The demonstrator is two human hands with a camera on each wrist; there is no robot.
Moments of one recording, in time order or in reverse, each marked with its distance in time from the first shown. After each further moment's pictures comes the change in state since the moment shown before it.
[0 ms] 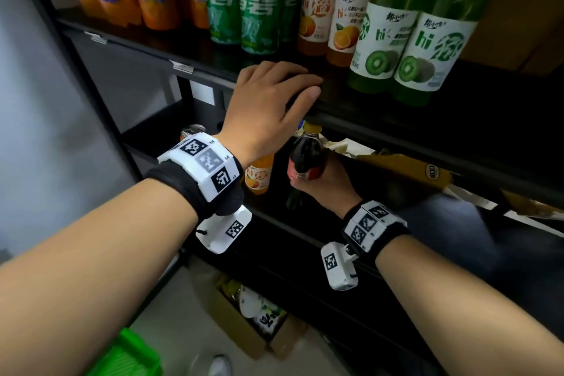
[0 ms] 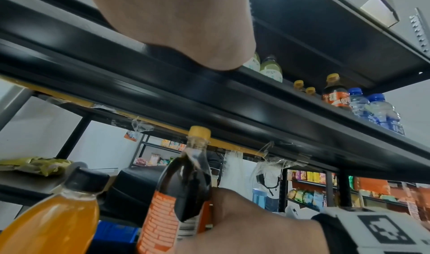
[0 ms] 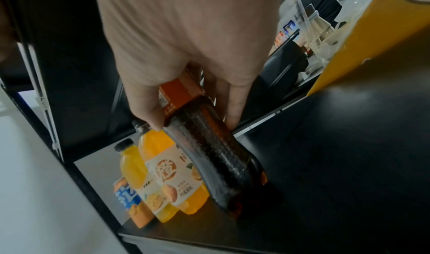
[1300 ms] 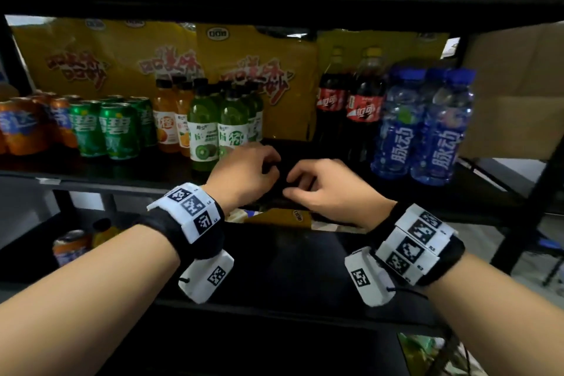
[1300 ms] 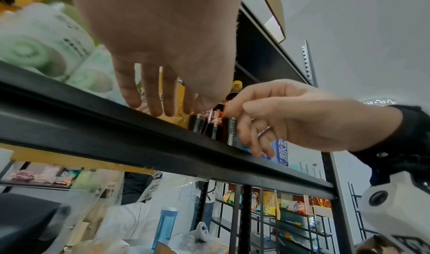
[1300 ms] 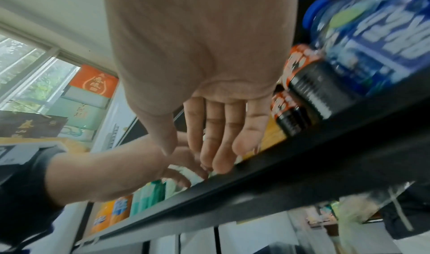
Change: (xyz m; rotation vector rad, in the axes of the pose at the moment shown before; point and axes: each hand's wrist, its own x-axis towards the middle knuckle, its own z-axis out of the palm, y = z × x) left_hand 0.052 0.189 0.000 -0.213 -0.253 0.093; right_hand -0.192 -0.107 -0.254 -0.520 0.192 -0.288
